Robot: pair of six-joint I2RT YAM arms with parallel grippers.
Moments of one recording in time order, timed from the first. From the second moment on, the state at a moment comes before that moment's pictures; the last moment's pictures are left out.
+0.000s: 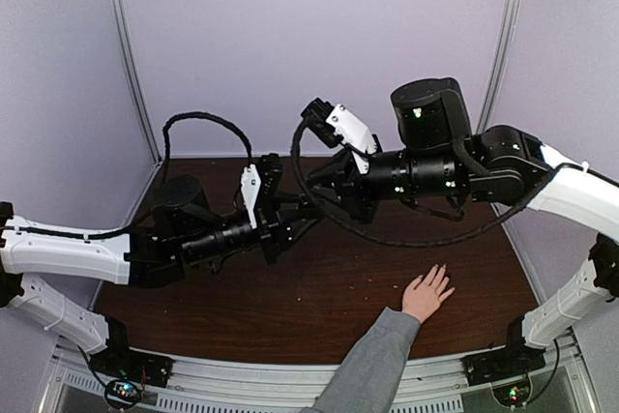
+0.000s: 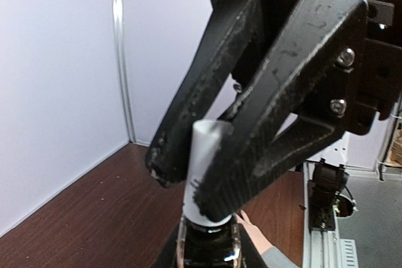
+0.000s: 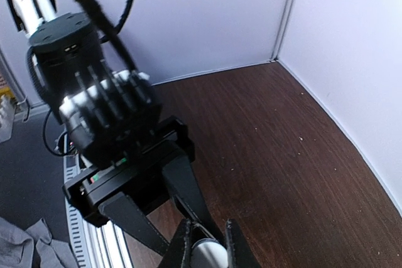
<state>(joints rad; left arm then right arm) -1.16 1.26 0.80 0.54 0.09 0.00 1.19 1.41 1.58 -0.57 0.01 -0.05</state>
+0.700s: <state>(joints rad) -1.14 1.32 0.79 0.65 -0.11 0.01 1.19 1.42 1.50 -0.46 0.18 0.07</state>
